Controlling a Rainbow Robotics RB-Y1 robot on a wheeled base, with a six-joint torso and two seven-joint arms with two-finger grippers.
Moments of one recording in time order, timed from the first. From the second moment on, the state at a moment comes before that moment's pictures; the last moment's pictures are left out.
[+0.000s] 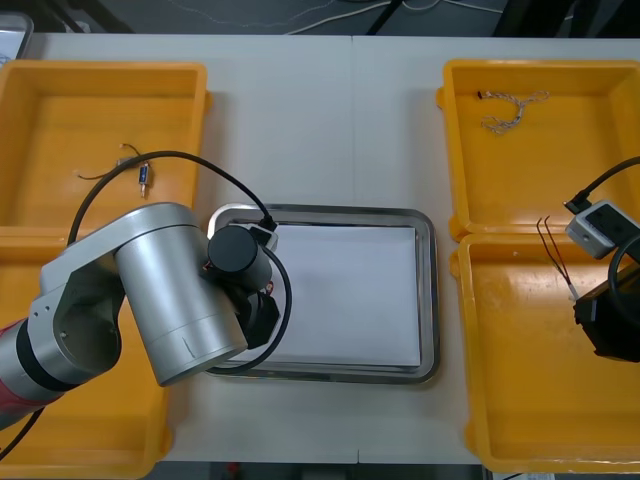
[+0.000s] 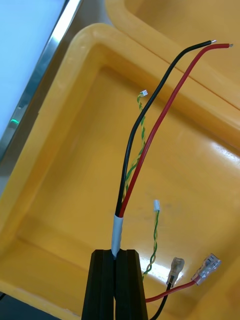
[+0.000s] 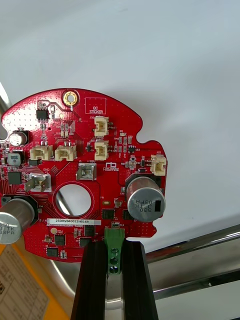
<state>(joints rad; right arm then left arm) -0.04 -0.74 -0.20 -2.53 -0.88 1.92 1.55 -0.53 0.61 -0.77 -2.20 0.42 1.79 -0.83</state>
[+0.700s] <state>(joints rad) -0.05 -0.74 -0.18 -2.55 -0.92 1.92 1.55 -0.46 0.59 -0.85 -2.16 0.37 1.70 -0.84</state>
